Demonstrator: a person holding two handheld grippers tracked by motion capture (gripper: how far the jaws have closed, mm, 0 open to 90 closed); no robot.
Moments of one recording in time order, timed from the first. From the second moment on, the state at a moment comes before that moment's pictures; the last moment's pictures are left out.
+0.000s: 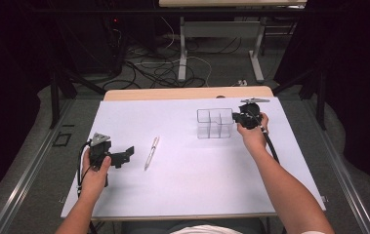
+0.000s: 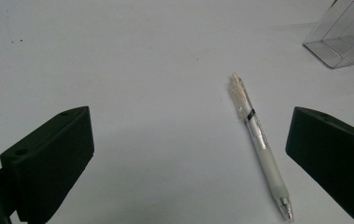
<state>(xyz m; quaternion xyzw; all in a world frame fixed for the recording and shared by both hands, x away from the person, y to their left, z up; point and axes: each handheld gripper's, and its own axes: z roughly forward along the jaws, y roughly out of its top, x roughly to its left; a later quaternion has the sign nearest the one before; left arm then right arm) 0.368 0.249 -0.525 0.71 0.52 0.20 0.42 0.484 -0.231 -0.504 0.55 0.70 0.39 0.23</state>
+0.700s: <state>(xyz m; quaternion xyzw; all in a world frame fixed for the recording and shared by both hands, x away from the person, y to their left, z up) 0.369 0.249 -0.525 0.71 0.52 0.20 0.42 0.477 -0.203 -0.507 0.53 0.71 0.41 0.22</state>
